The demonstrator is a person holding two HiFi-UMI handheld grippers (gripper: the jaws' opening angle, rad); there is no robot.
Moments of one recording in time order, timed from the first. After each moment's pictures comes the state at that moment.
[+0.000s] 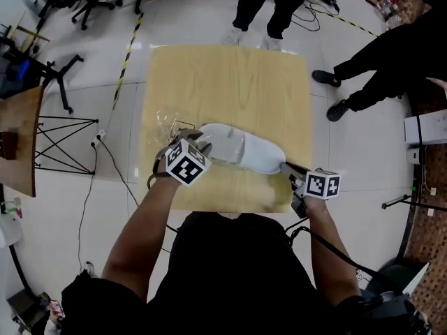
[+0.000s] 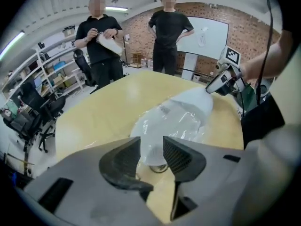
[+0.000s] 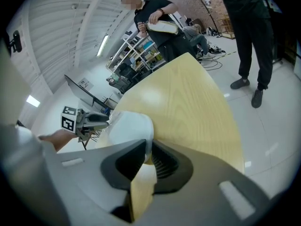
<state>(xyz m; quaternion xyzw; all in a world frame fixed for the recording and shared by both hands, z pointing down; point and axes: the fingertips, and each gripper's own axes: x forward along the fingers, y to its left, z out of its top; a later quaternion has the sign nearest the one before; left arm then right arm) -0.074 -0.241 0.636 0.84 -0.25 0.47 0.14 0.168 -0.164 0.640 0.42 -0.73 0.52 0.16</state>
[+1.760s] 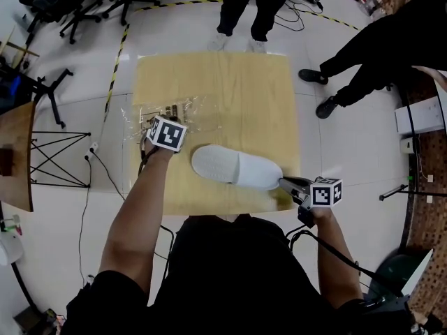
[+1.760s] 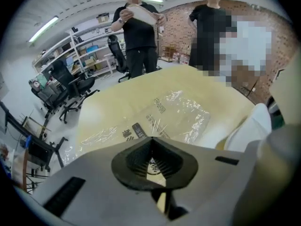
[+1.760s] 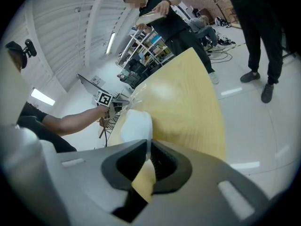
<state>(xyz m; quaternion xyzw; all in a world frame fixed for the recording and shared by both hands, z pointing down) -0.125 -0.338 0.655 0.76 -0.40 0.46 0.21 0.187 -0.108 0.621 0.34 -0.76 0.54 0.15</state>
